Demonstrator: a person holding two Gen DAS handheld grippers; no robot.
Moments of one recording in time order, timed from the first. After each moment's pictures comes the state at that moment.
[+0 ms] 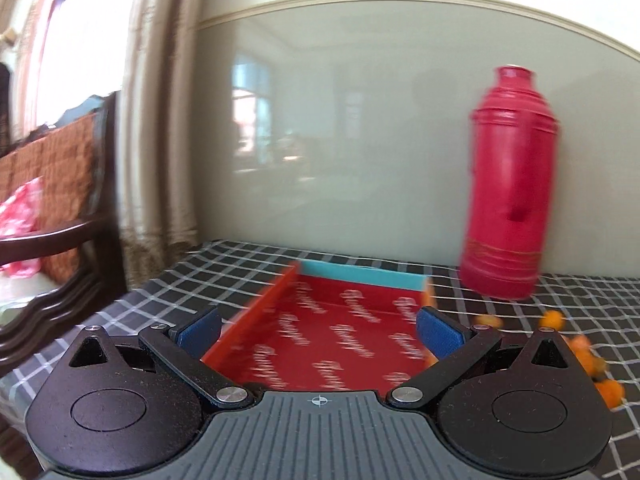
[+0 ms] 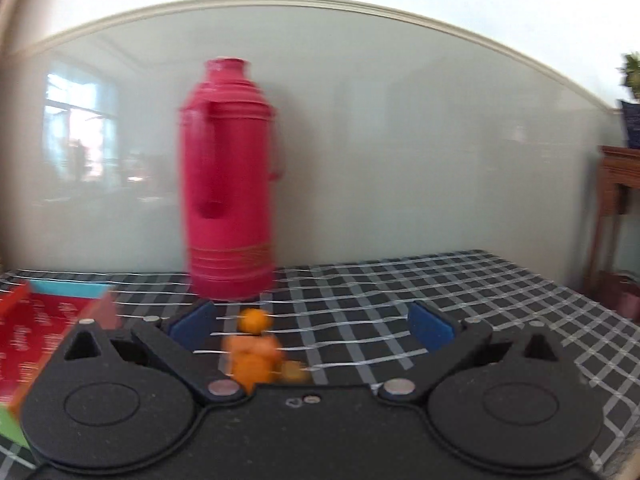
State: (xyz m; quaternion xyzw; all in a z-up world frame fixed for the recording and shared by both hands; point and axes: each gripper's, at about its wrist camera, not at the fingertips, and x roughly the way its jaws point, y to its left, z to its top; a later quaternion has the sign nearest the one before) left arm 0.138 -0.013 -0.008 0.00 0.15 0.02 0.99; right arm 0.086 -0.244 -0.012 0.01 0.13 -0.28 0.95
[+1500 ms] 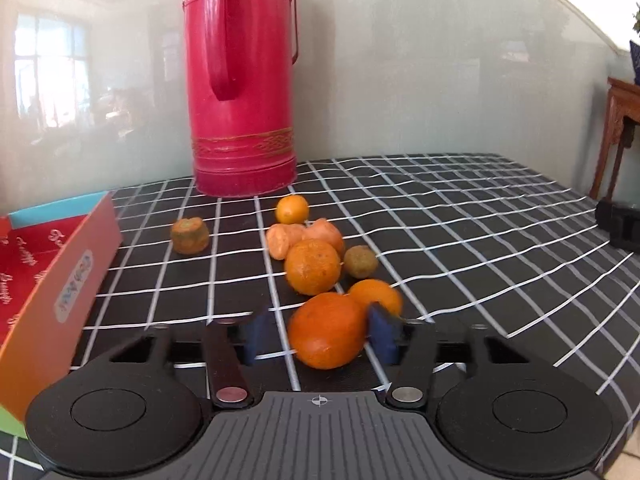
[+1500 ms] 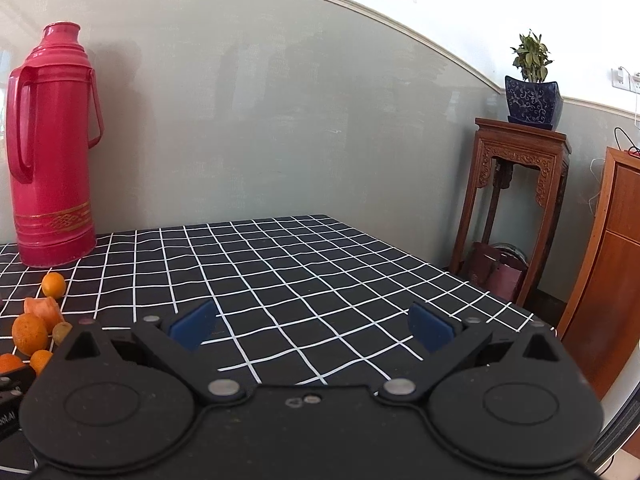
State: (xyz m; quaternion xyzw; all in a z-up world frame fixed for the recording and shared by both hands) left arm 0.145 -0.192 -0.064 0.08 0.26 -0.23 0.94; right arm 0.043 -0.332 -0.031 0.01 0.16 -0.41 0.90
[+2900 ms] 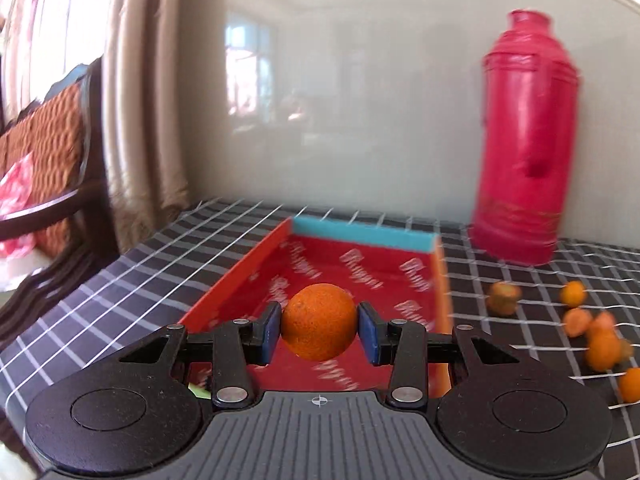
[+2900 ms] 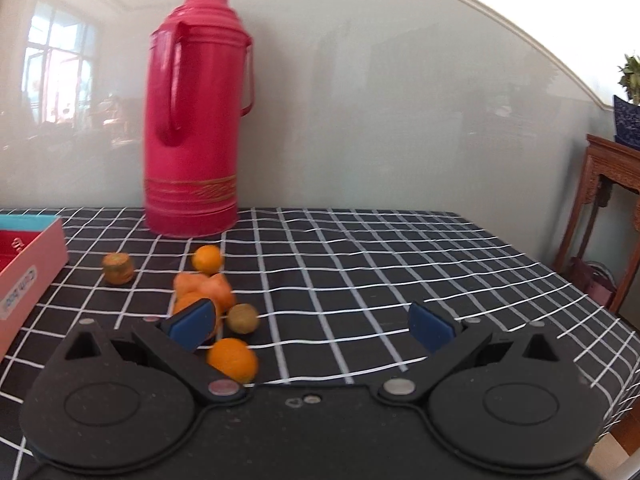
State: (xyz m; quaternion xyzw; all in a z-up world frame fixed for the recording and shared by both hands) left arm 0.183 -0.008 -0.025 0.00 0.23 0.05 0.97; right arm 0.117 -0.240 -0.041 0.00 0.21 -0.26 0.94
